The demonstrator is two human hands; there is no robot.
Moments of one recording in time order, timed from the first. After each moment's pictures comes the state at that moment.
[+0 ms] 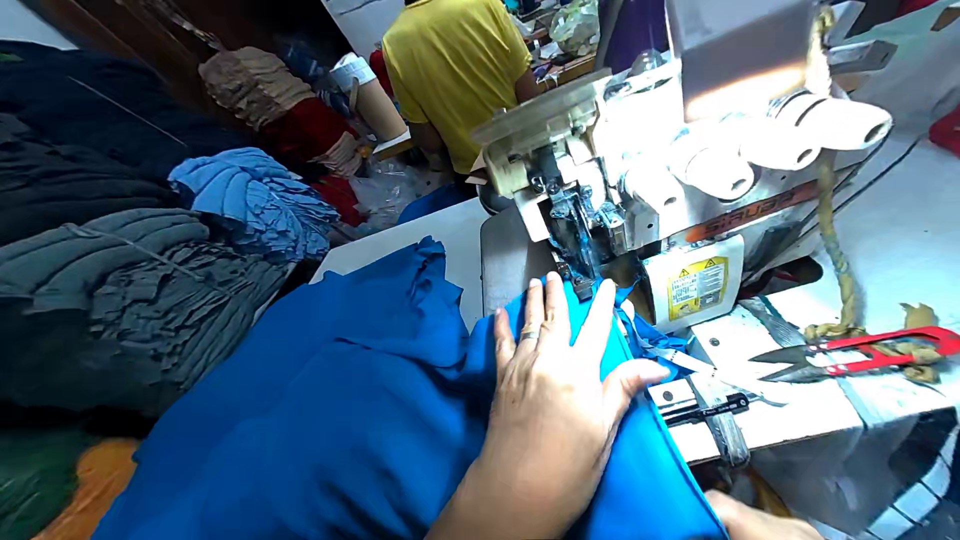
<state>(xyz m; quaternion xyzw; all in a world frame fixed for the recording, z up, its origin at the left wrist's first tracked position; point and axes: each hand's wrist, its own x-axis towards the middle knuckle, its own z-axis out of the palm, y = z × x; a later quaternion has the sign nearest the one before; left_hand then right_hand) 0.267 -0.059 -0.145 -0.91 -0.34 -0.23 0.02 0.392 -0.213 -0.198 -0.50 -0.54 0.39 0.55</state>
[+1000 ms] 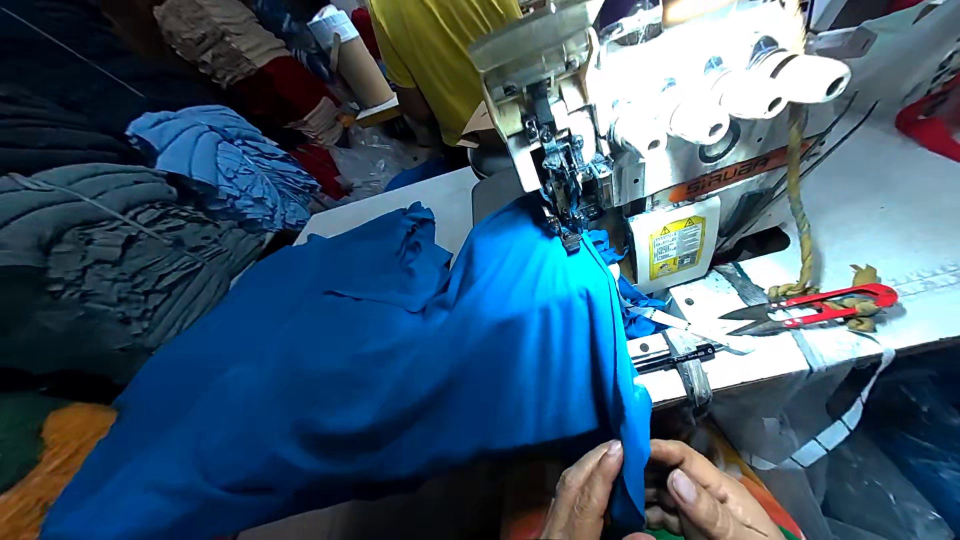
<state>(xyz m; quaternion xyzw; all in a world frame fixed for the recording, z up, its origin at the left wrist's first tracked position) 0.220 -0.186 -0.237 -0.75 -0.29 -0.43 -0.41 0.374 -0.234 -0.228 -0.38 -0.35 0.59 0.62</state>
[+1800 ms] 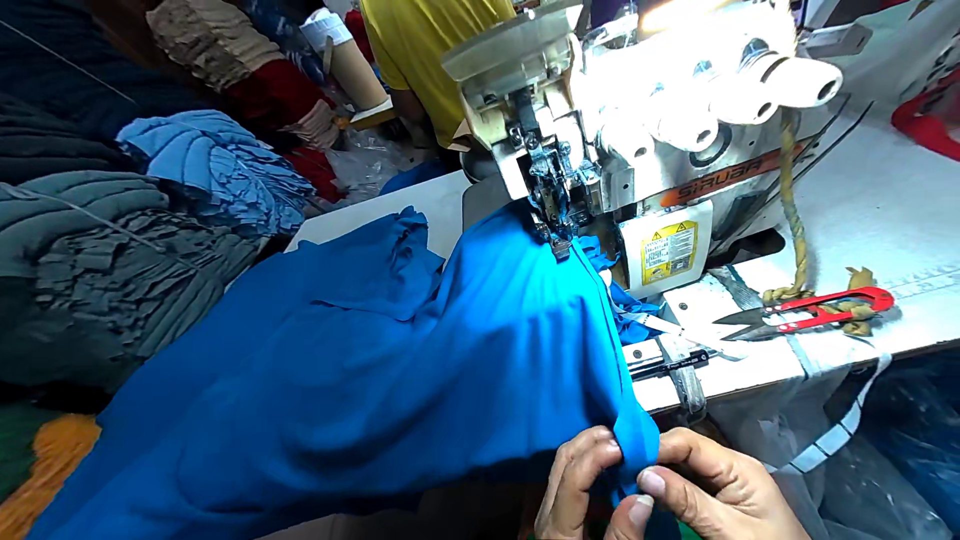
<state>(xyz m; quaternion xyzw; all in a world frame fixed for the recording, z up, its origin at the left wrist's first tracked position) 0.243 -0.175 -0.231 -0.66 -0.28 -0.48 -0.51 0.381 -0.218 -0.213 -0.46 -0.40 0.46 0.64</state>
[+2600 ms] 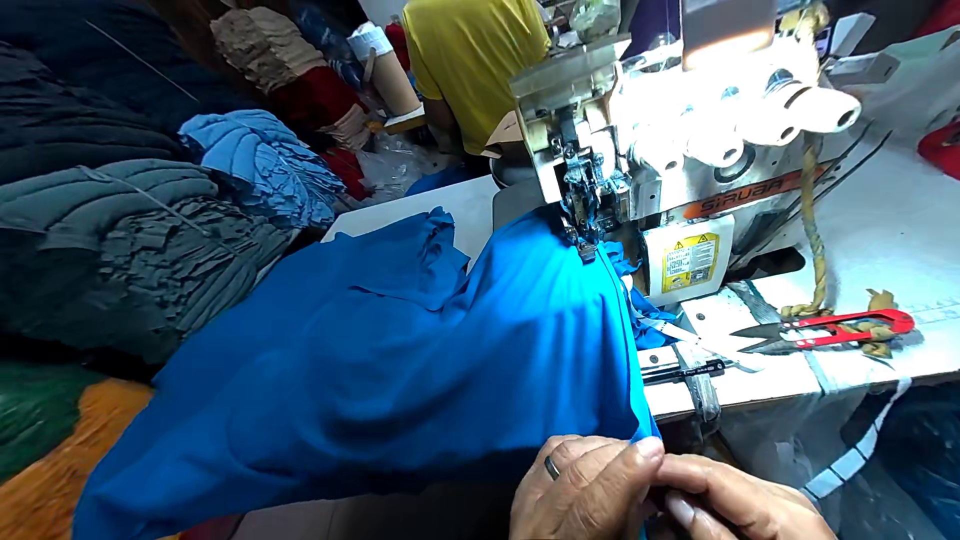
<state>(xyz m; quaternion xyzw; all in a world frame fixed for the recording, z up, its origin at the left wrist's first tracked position) 0.238 -0.149 -0.199 -0.82 -0.20 -0.51 -0.15 0.389 -0.226 -0.178 -0.47 -0.58 0.38 0.55</state>
